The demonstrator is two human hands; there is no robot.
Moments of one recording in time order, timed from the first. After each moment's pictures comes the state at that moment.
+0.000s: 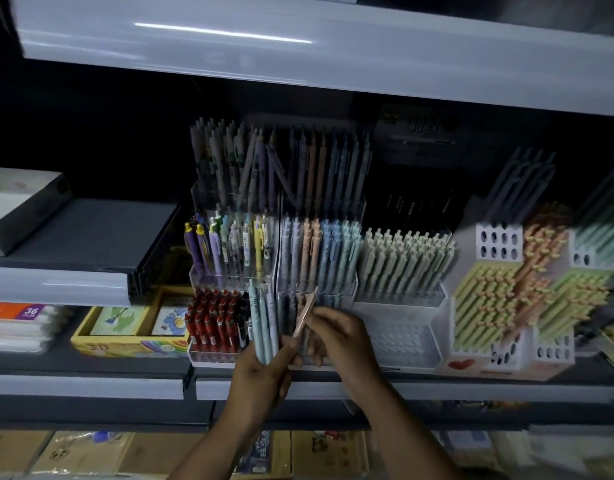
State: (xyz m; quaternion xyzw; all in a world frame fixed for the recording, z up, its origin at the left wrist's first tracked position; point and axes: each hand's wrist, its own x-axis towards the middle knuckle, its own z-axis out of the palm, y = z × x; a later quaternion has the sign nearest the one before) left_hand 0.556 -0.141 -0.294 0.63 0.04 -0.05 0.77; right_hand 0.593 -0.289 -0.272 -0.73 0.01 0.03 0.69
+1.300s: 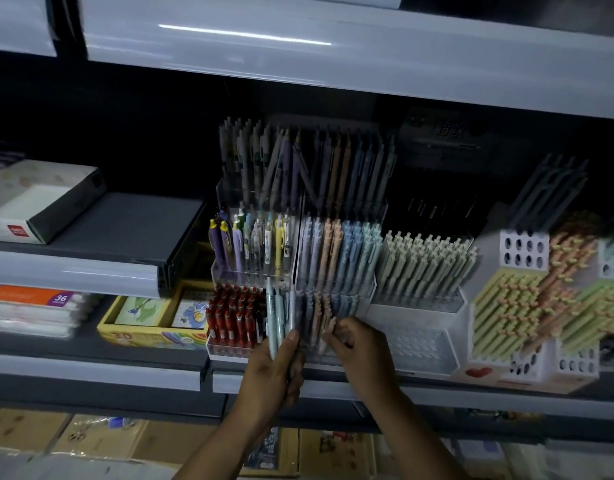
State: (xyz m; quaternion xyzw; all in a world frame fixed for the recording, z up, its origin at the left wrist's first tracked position) left_hand 0.557 -0.131 -0.304 0.60 0.05 -0.08 0.80; right_hand 0.602 -0.302 -0.323 -0.92 -0.03 -0.10 0.38
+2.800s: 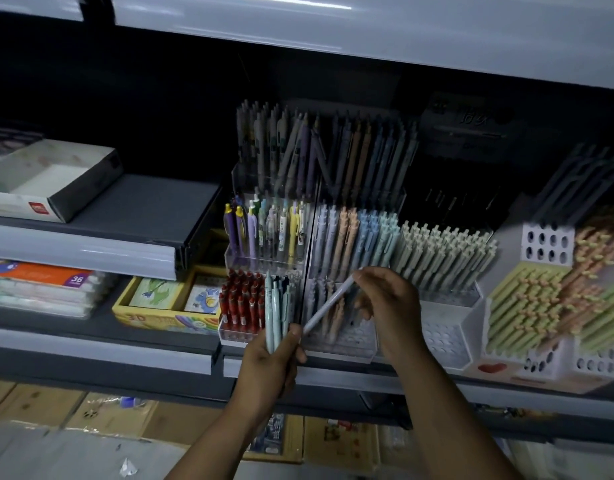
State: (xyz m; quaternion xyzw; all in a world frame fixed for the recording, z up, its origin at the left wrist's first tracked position) left_hand 0.548 -0.114 -0.309 0.60 0.10 -0.05 0.79; right_hand 0.620 -0.294 -0.251 -0.71 0.07 -0.08 0.69
